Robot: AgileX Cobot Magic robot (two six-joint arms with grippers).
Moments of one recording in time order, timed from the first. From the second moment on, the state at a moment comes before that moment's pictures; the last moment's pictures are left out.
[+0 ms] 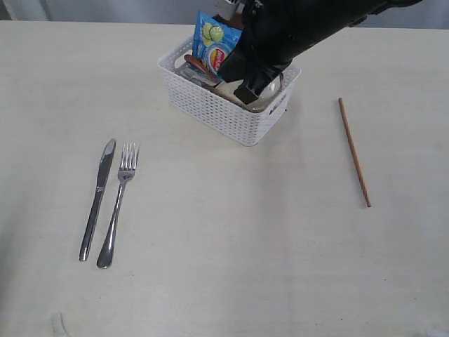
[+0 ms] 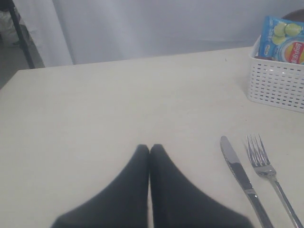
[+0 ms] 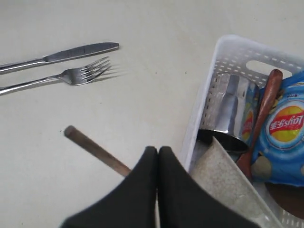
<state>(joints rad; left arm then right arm) -0.12 0.00 0.00 0.15 0.35 -0.08 0.46 1.74 -1.26 0.71 0.72 -1.30</state>
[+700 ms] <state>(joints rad) -0.12 0.00 0.00 0.15 0.35 -0.08 0.41 1.80 -1.26 0.66 0.86 -1.30</state>
